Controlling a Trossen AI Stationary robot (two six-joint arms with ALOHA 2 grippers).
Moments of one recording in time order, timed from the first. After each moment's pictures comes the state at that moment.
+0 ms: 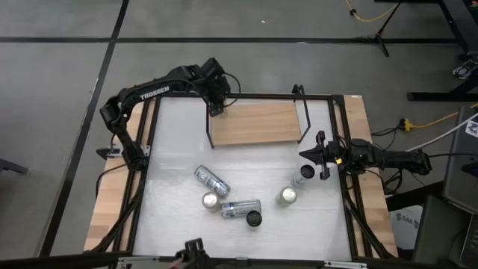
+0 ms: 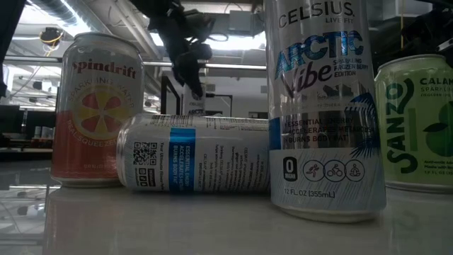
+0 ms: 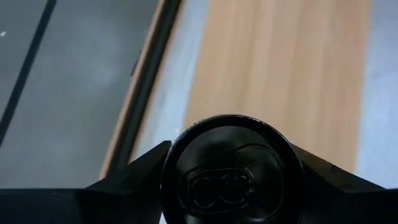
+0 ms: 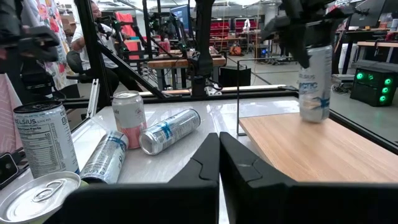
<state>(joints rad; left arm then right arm) 0.63 1.72 1.54 -0.84 0.05 0.33 0.01 0.01 0.01 0.03 -0.01 0.05</state>
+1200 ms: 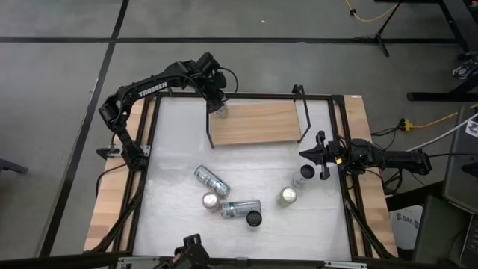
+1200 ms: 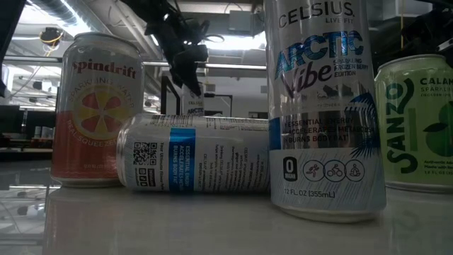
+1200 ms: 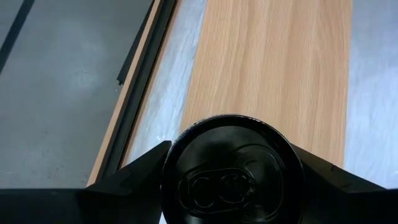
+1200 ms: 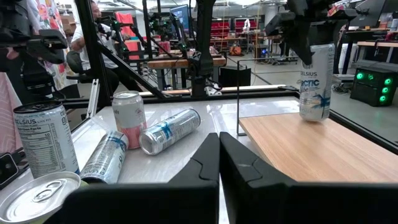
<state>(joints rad) 0.69 1.72 1.54 -0.84 0.17 0.35 0.01 0.01 0.01 0.03 -0.01 0.05</state>
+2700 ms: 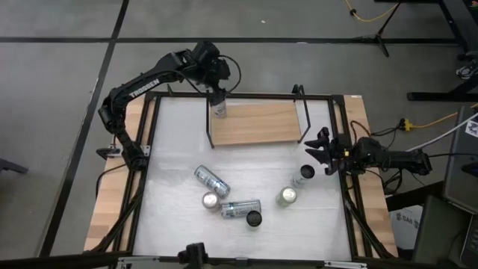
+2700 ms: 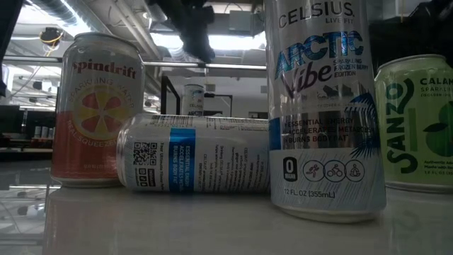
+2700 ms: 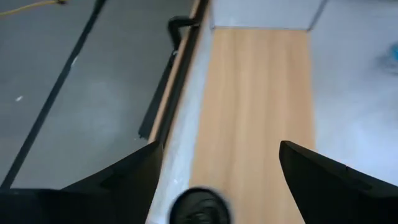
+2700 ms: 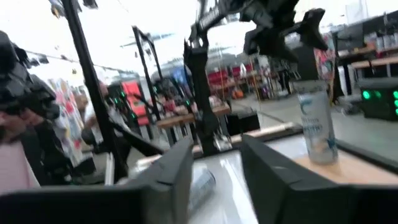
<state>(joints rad) 0.61 1.69 1.81 -0.94 0.16 0.34 0.01 0.01 0.01 0.27 0.02 0.24</state>
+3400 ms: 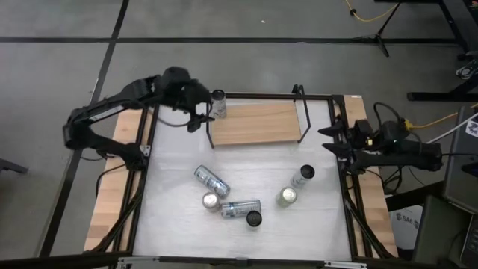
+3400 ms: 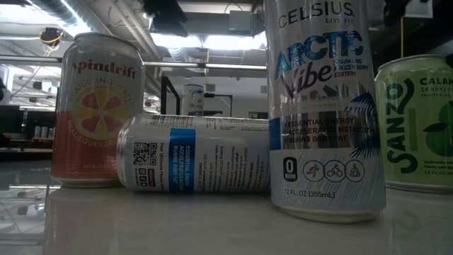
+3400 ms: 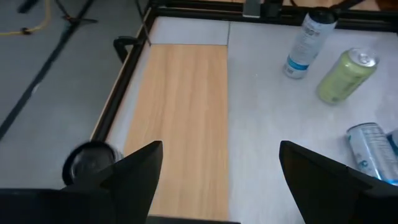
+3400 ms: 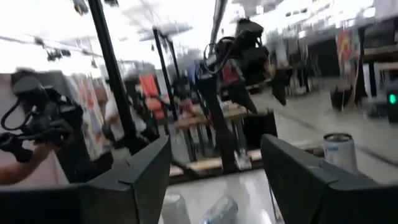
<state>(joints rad) 0.43 1.23 1.34 -0.77 0.17 0.17 0.01 0.26 0.52 -0.07 -0.06 0.24</state>
